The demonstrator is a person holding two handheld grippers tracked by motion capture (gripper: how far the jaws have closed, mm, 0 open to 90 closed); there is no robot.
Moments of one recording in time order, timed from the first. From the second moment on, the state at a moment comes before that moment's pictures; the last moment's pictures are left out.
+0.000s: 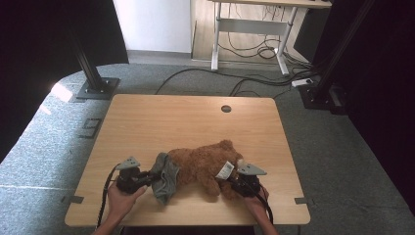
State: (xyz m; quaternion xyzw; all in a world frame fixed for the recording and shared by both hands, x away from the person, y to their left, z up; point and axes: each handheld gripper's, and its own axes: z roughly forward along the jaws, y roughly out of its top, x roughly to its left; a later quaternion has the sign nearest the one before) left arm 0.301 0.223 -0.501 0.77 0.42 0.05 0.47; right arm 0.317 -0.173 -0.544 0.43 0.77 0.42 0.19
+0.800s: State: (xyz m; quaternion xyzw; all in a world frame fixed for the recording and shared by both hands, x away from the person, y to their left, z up) left arm 0.380 0.220 -0.486 0.74 0.47 0.02 0.49; right arm 0.348 -0.157 -0.546 0.43 0.77 0.42 0.22
